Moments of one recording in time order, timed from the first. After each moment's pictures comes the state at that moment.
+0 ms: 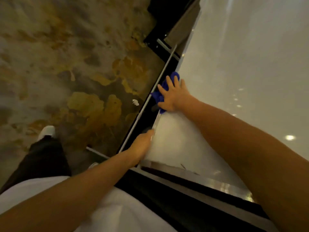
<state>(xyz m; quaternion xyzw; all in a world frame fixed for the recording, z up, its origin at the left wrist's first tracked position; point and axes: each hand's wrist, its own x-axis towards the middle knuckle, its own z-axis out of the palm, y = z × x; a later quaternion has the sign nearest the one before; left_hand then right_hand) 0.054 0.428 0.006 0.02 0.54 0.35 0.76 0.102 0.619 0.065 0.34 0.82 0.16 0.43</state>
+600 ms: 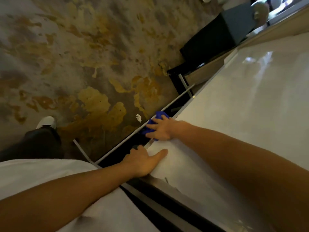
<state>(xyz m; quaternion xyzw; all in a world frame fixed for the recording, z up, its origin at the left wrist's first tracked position) 0.113 0.400 0.031 0.21 0.68 0.25 0.65 0.110 0.573 0.047 -0.08 0.76 0.18 0.62</state>
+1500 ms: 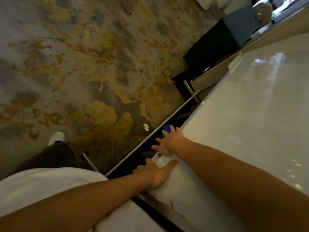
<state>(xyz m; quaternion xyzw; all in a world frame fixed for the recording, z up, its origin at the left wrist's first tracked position) 0.120 0.426 0.034 0.16 0.69 0.19 0.68 0.118 0.577 0.023 0.20 0.76 0.16 0.59</state>
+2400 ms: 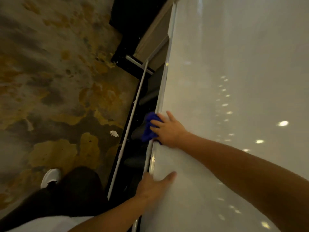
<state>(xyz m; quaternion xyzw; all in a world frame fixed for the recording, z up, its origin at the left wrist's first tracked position) 0.041 0.612 0.023 0.11 0.53 0.22 0.81 0.095 0.796 0.076 0.28 0.83 0.09 0.47</state>
